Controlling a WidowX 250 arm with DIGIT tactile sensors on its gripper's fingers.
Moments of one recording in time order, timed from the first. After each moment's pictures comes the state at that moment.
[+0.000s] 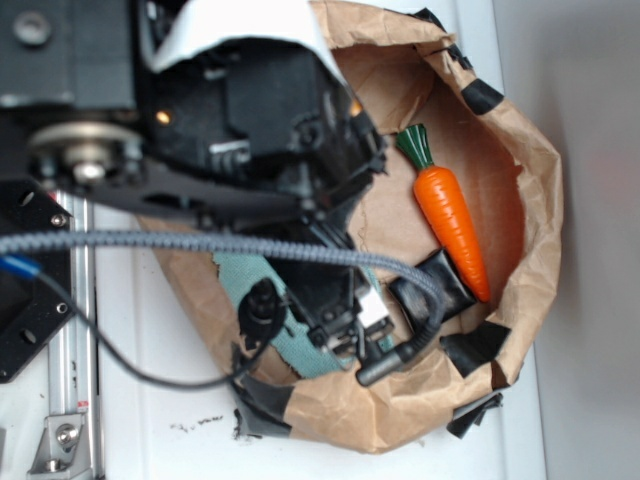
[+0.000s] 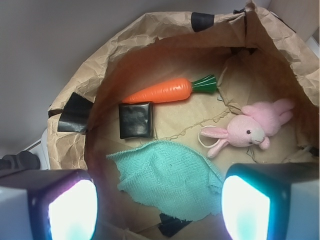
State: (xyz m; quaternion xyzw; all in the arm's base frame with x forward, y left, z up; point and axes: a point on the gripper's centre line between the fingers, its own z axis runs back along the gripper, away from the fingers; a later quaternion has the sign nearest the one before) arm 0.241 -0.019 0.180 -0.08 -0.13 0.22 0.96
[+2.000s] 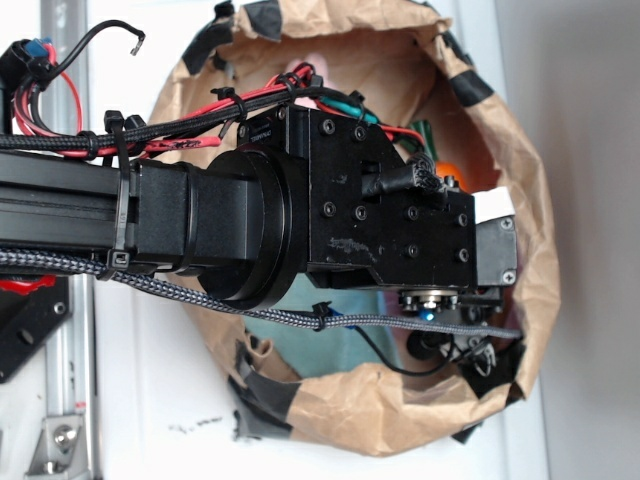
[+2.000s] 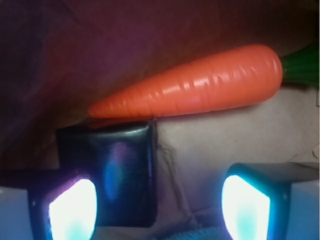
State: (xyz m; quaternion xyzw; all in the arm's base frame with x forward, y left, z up) arm 0.311 -0.050 0.054 -0.05 -0.09 0.23 0.97
